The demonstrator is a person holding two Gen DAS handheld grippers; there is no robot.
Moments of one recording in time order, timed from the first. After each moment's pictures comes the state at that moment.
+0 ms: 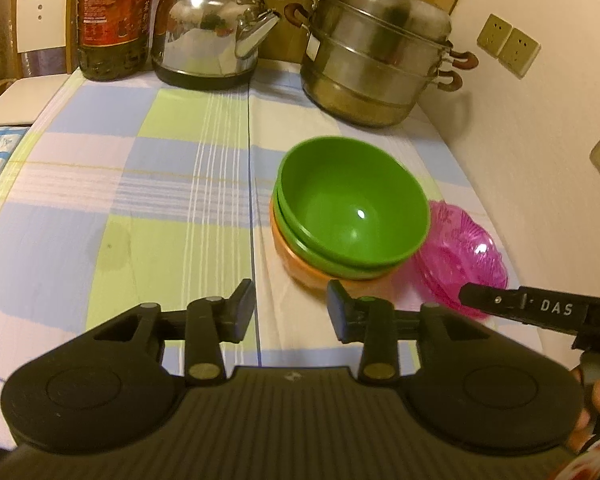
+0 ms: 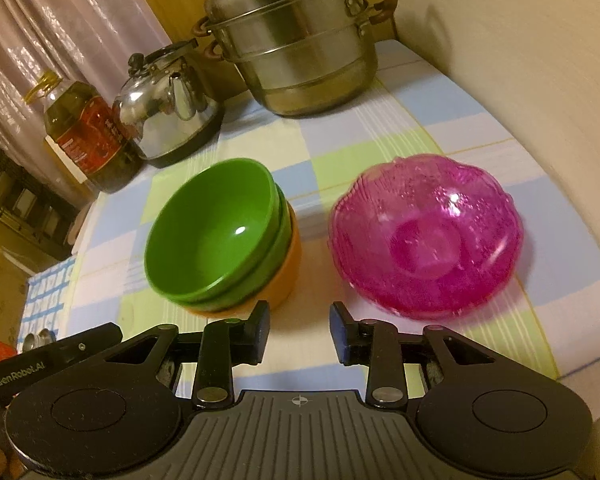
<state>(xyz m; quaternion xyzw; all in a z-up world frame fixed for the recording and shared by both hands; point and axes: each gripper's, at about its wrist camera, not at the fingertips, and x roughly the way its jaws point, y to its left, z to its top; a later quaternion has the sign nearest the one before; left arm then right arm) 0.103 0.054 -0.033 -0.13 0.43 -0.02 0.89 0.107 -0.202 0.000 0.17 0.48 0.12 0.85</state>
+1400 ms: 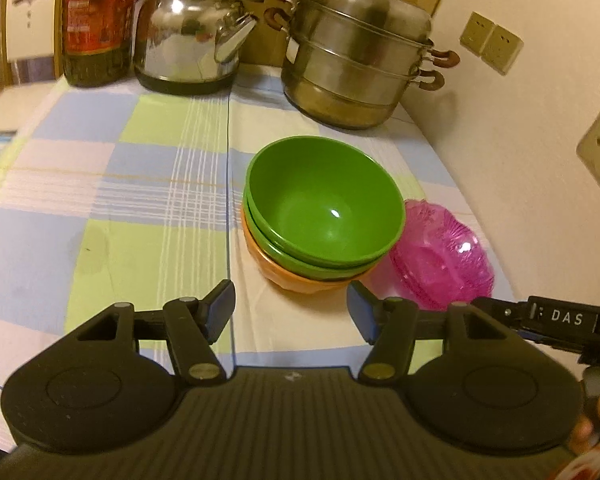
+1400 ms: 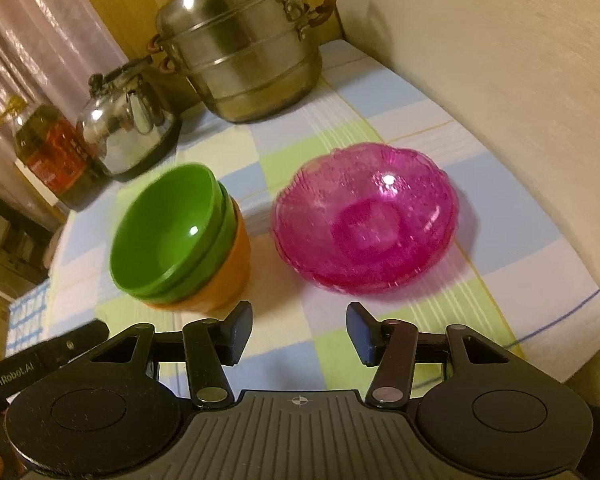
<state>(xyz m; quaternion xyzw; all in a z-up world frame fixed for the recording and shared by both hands) 0.110 0.041 -0.032 -0.13 0.42 -0.04 0.90 0.086 -0.232 0.006 0.19 0.48 0.06 0.85</state>
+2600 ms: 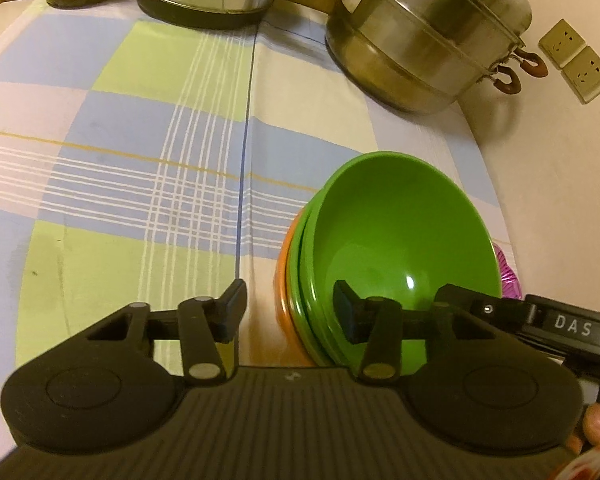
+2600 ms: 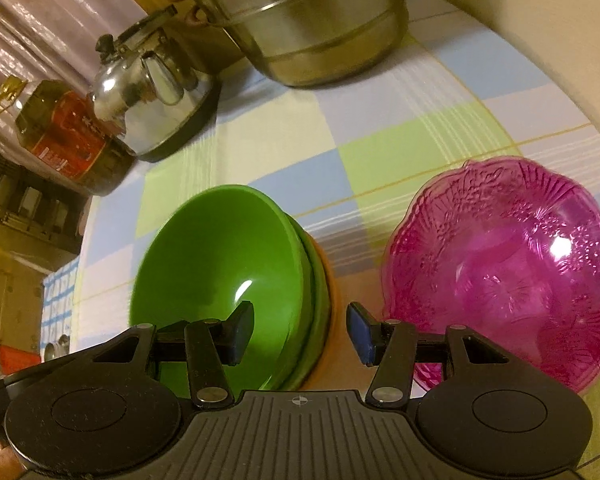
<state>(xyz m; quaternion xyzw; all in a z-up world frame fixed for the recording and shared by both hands) 0.237 0.079 -0.095 -0.20 0.51 -0.04 0.84 0.219 -0.178 -0.046 0.21 0.55 0.13 0.80</state>
